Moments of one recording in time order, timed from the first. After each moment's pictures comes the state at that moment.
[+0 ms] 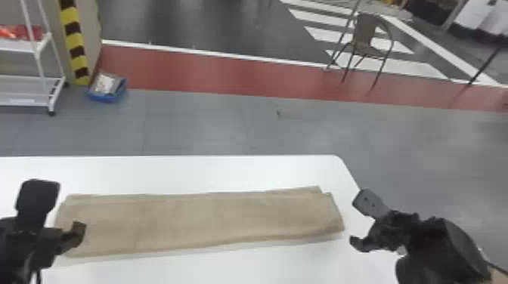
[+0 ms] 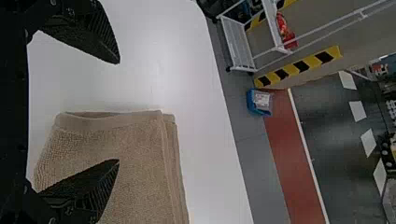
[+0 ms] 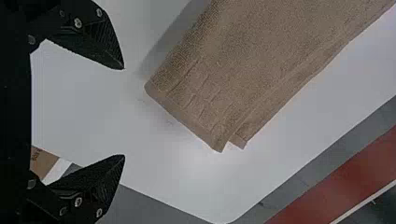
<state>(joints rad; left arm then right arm) 0.09 0.01 -0.07 -1.75 -0.26 0.81 0.00 0.07 -0.34 -0.35 -1.46 0.90 0.33 0.86</state>
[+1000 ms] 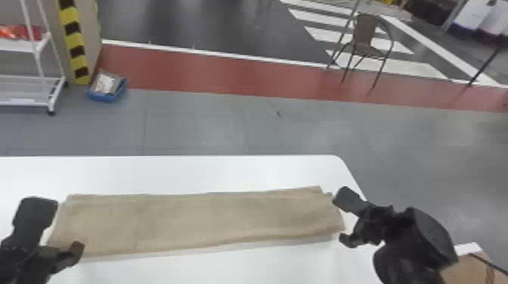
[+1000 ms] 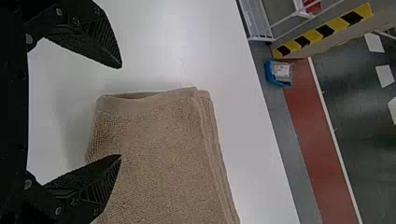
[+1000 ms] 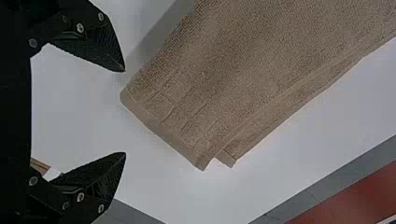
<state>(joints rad) 0.10 0.00 -0.02 -1.67 -0.36 0.79 -0.19 -0.01 -0.32 -0.24 -1.38 1.00 0.39 0.85</state>
